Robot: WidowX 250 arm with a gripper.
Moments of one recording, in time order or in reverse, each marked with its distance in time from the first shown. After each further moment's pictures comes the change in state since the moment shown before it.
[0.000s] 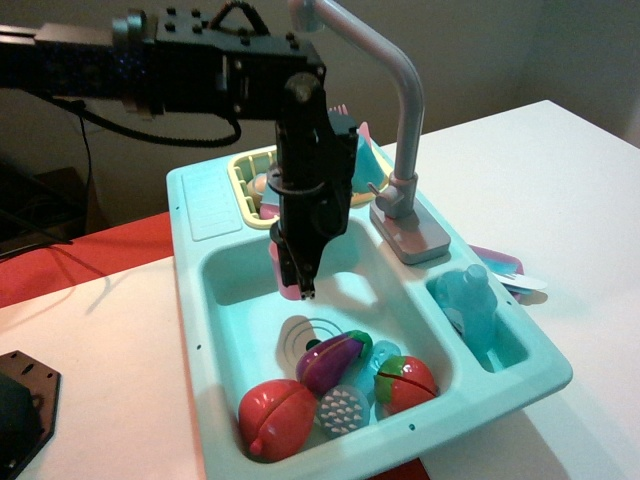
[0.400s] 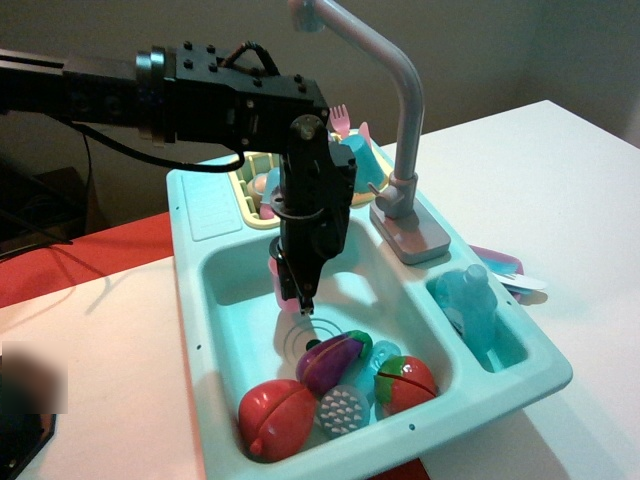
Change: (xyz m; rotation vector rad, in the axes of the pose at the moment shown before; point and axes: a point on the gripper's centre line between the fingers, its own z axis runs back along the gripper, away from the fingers) arm -0.002 0.004 -0.019 0.010 0.027 0.023
